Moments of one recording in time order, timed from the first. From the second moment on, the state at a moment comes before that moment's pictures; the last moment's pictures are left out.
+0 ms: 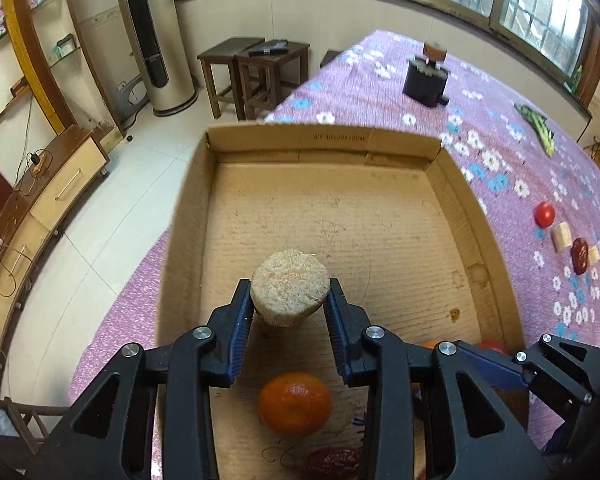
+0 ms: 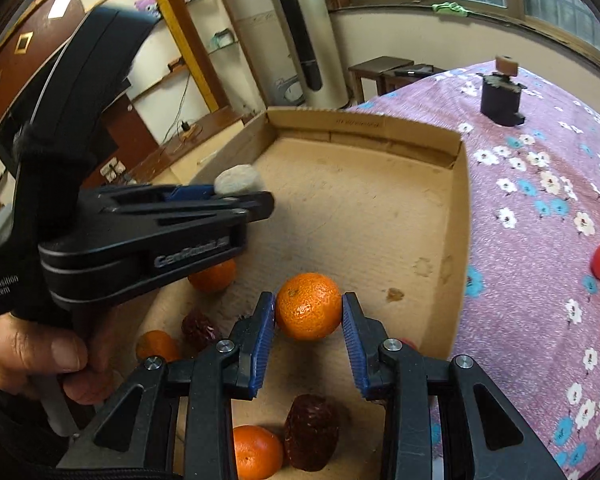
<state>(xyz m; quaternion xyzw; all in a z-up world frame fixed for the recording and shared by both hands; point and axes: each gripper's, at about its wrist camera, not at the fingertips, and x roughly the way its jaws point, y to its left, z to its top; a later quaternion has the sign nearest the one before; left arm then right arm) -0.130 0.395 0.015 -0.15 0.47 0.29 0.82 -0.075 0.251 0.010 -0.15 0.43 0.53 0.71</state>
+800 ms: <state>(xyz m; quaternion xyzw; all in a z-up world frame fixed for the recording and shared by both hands) -0.143 0.367 0.041 -0.12 0.45 0.30 0.83 -0.085 0.211 0.044 -0.13 0.40 0.53 0.74</state>
